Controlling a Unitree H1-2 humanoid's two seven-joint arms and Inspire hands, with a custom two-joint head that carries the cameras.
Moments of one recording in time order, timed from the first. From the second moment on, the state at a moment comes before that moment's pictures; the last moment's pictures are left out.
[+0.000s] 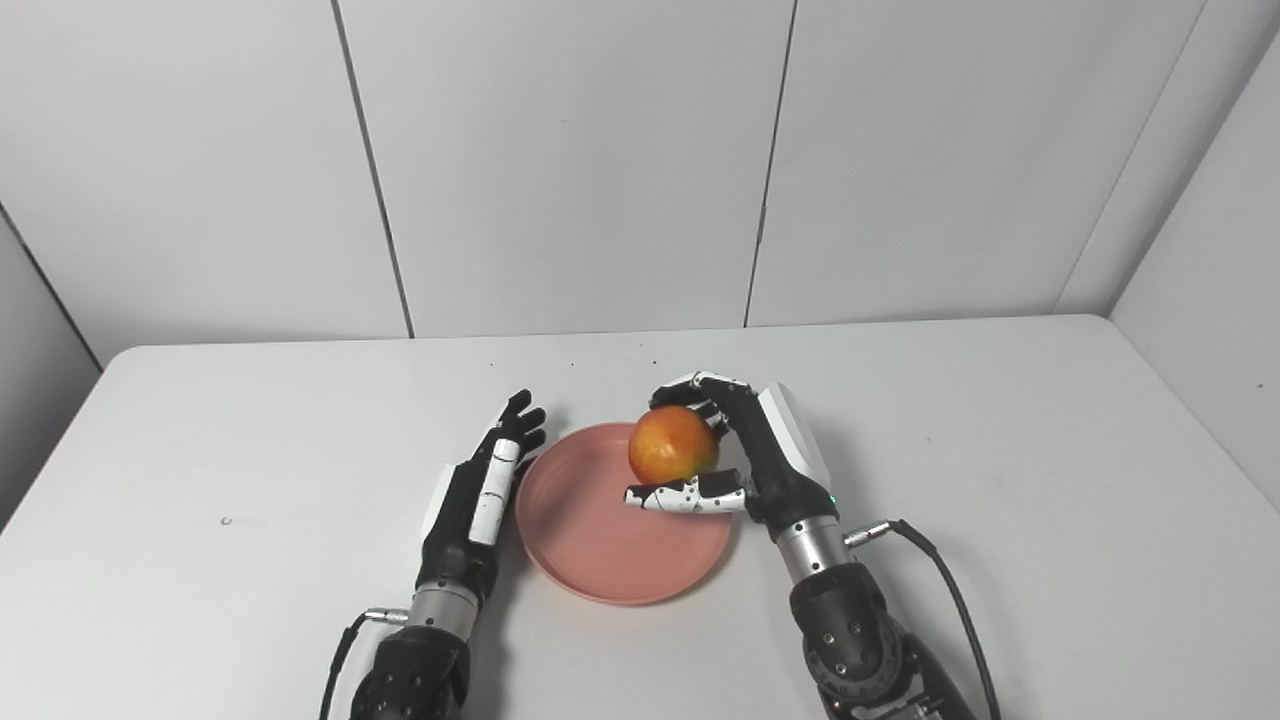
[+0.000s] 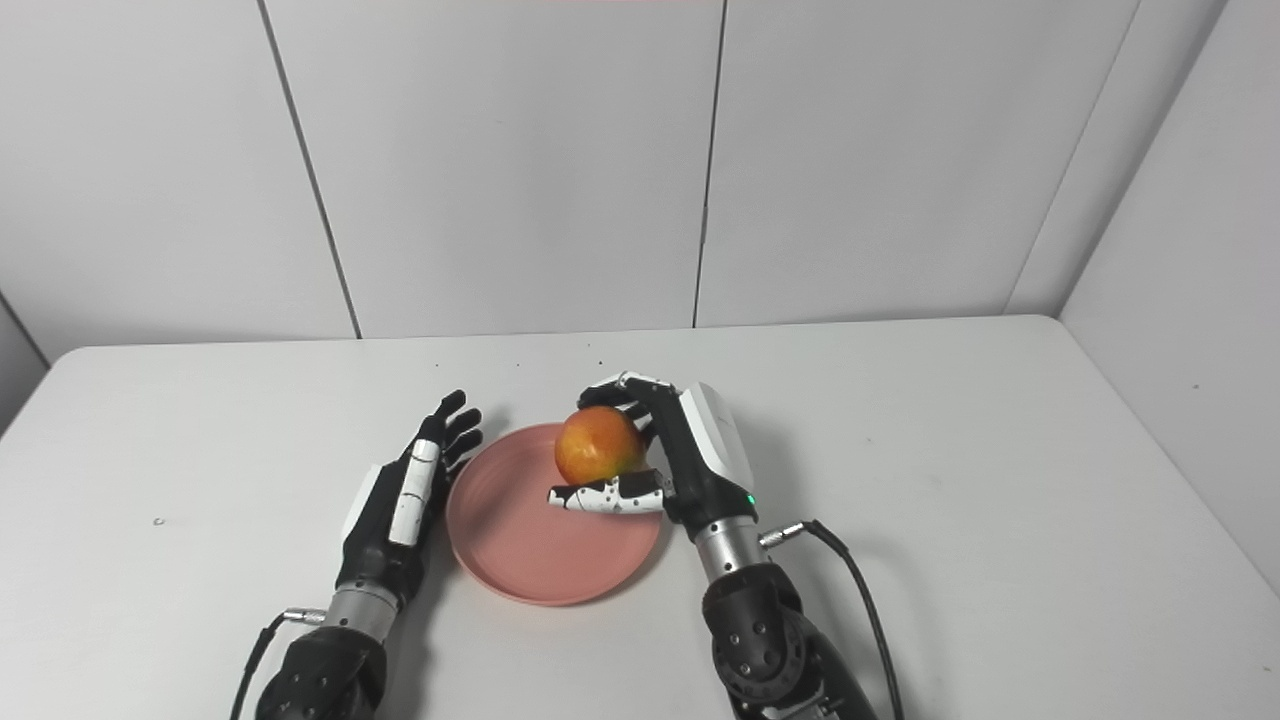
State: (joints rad) left arm -0.29 -0.04 -0.09 0.16 0.03 0.04 -0.04; right arm -0.36 -0.07 0.26 0.10 -0.45 -0.02 -0.14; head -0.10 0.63
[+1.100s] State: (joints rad) left arm -0.31 -0.09 -0.08 0.21 0.08 0.02 0.04; right arm -0.36 -0.06 0.30 0.12 -0.50 -0.09 -0.07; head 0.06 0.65
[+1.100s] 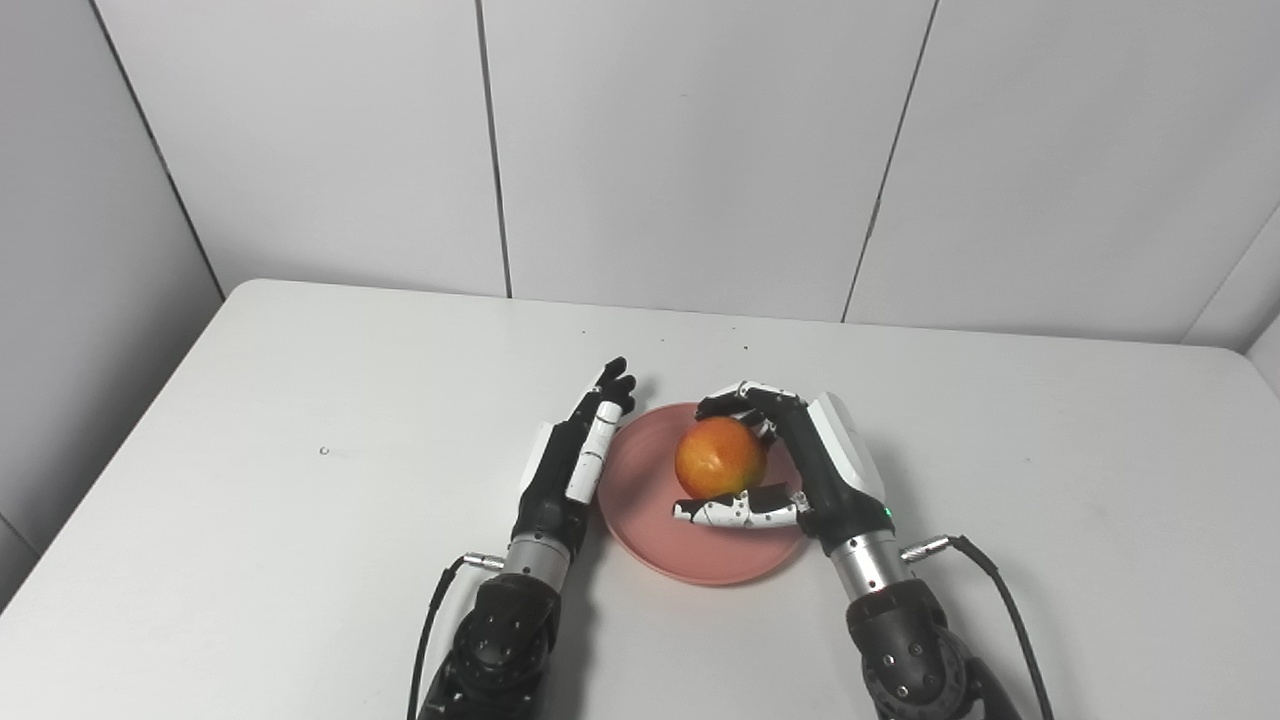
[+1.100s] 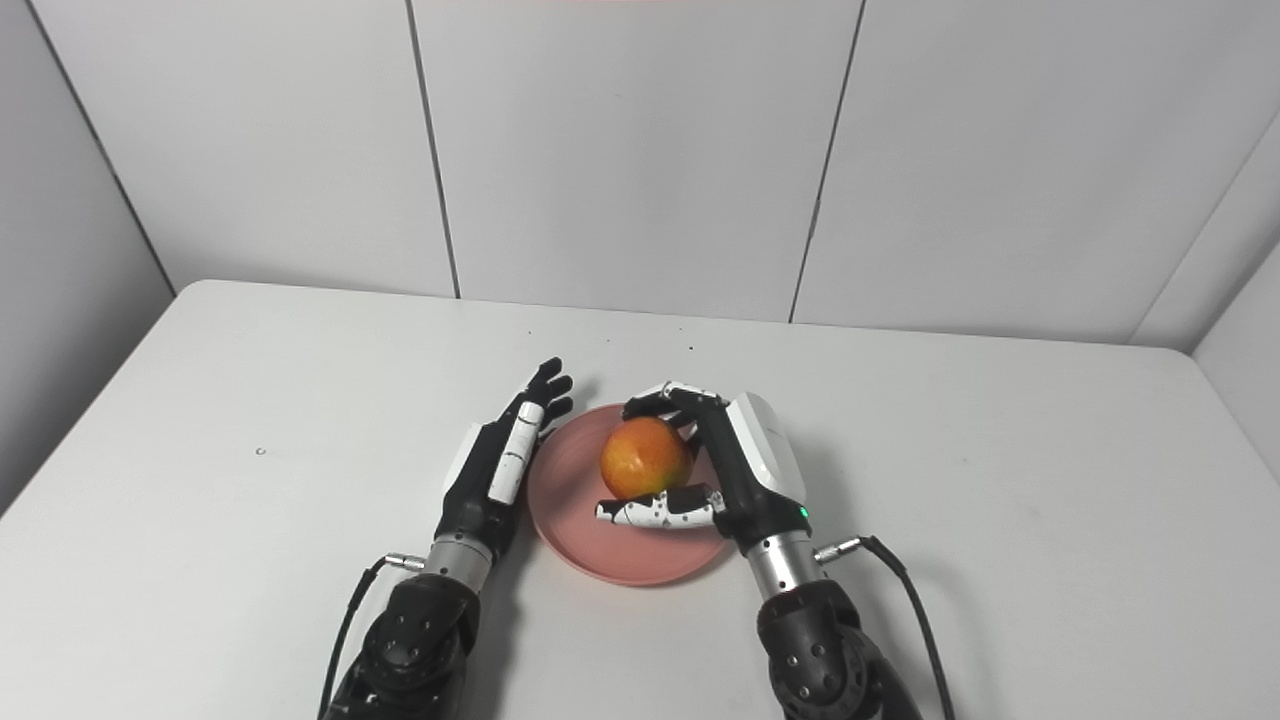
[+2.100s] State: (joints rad) left arm -0.31 -0.09 -0.07 0.23 0.07 0.01 0.04; right arm -0.40 -0.07 0.36 0.27 -0.70 -0.17 -0.17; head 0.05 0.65
